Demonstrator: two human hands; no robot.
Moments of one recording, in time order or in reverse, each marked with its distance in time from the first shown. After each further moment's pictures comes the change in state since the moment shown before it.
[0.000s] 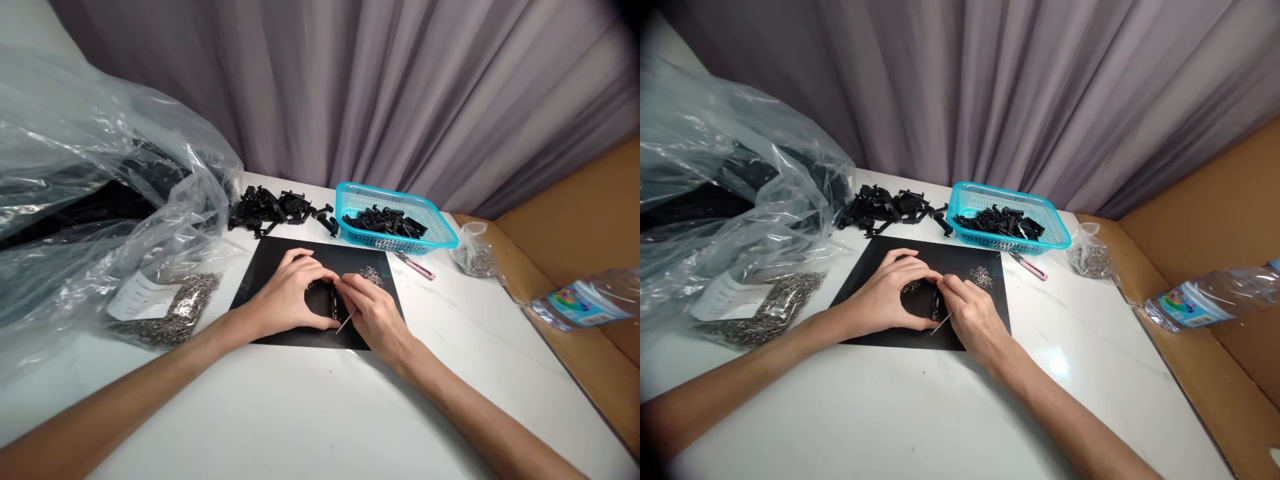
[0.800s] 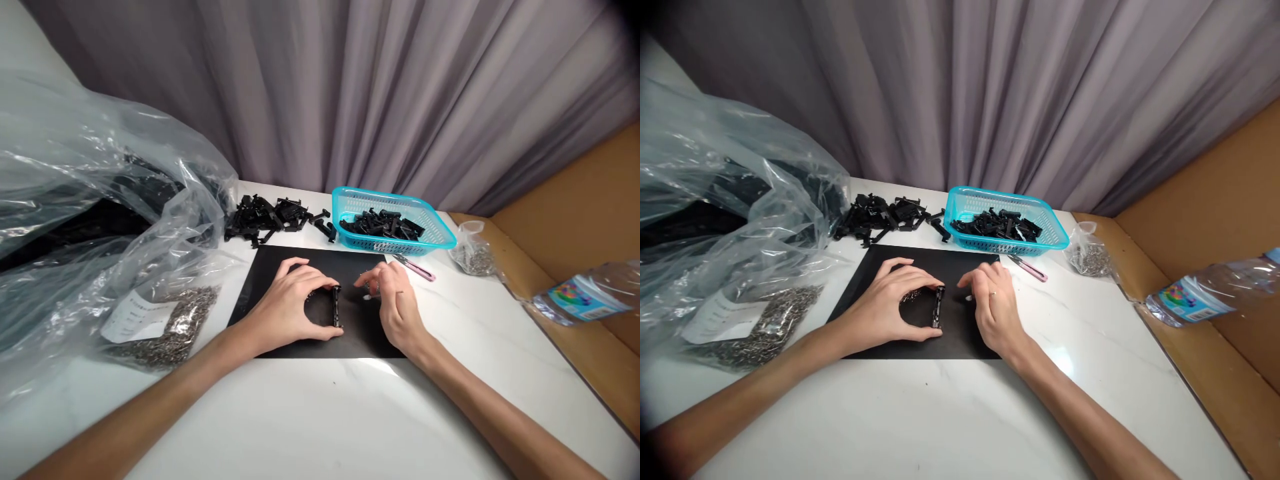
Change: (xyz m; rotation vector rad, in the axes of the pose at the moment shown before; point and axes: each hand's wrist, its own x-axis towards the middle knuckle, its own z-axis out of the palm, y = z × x) left_hand -0.002 0.003 -0.003 0.014 -0.027 -0.048; right_hand 0.012 0.005 -0.026 0.255 0.133 0.444
